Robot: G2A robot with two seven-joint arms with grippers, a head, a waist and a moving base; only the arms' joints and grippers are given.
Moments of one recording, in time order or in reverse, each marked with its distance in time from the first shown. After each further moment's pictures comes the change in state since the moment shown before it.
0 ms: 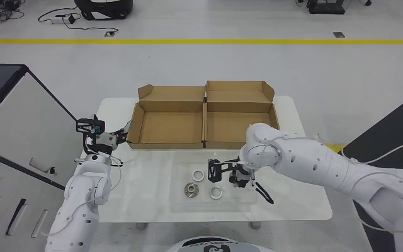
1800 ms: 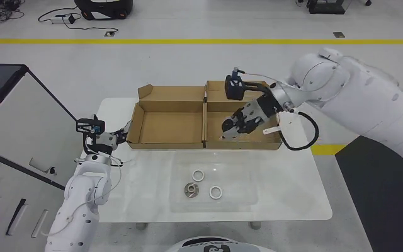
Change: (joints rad) left arm 0.000 0.000 0.000 0.000 0.000 0.000 0.000; right arm 0.428 0.149 0.000 0.145 0.879 -0.231 -0.231
